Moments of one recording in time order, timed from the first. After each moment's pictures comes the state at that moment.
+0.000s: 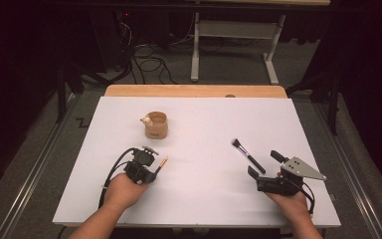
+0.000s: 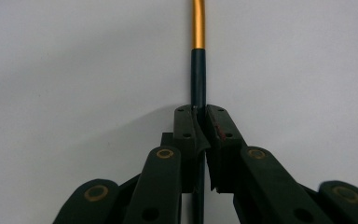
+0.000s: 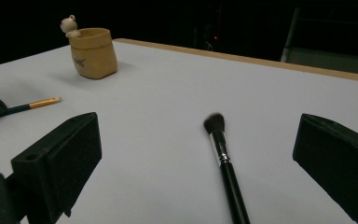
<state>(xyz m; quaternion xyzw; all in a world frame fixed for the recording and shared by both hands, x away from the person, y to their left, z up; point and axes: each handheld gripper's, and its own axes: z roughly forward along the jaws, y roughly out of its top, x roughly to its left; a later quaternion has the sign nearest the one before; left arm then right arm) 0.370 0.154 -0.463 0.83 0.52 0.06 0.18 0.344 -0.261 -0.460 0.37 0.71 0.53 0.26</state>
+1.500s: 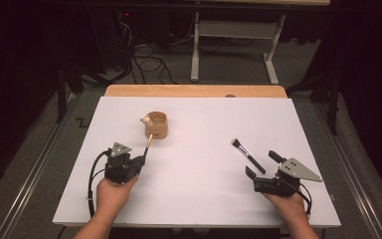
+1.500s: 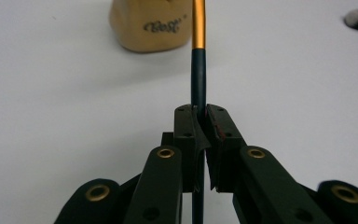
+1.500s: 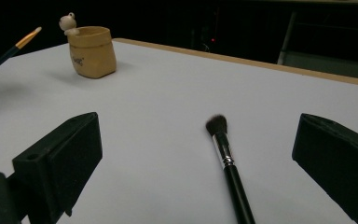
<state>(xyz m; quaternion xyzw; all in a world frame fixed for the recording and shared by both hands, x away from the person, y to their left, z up) 0.346 0.209 -0.457 0.72 0.54 0.19 0.40 0.342 -0.253 -0.462 0.37 0.71 0.53 0.28</state>
